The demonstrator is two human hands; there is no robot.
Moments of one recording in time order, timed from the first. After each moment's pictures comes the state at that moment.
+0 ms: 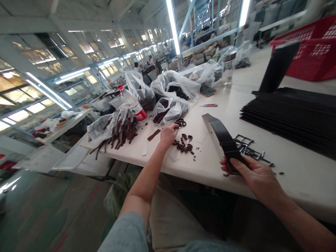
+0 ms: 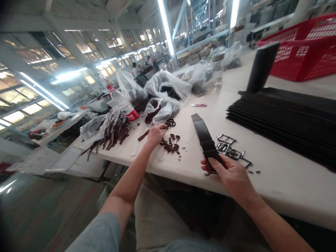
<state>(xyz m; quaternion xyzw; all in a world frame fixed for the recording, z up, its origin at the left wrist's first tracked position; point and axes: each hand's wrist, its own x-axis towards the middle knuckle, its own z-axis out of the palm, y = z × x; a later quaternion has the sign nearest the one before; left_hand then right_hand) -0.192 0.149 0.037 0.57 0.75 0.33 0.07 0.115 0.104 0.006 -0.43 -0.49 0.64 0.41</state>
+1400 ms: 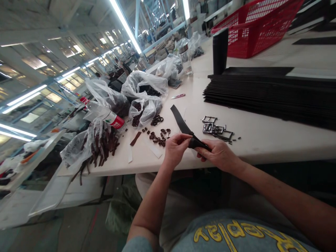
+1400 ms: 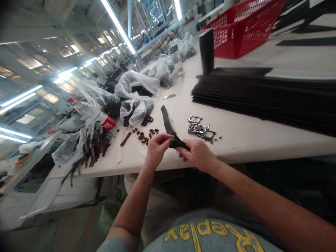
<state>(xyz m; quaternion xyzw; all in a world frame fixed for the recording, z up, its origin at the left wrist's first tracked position) -0.064 0.081 0.028 0.54 0.53 0.51 0.40 0.110 0.093 -0.002 -0.38 -0.70 0.48 0.37</state>
